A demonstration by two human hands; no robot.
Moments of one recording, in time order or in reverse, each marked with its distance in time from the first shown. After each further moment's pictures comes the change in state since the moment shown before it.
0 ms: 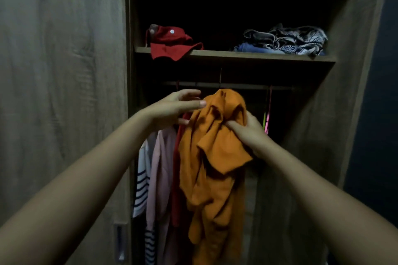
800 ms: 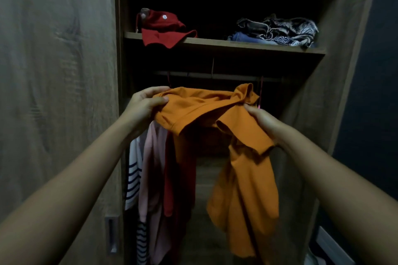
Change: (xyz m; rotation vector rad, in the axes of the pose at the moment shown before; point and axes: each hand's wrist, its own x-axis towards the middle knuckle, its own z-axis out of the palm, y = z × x) left_hand -0.010 -0.049 -0.027 -0.259 0.370 0.160; right_hand 0.005 0.013 -0.046 0.135 -0.261 0.412
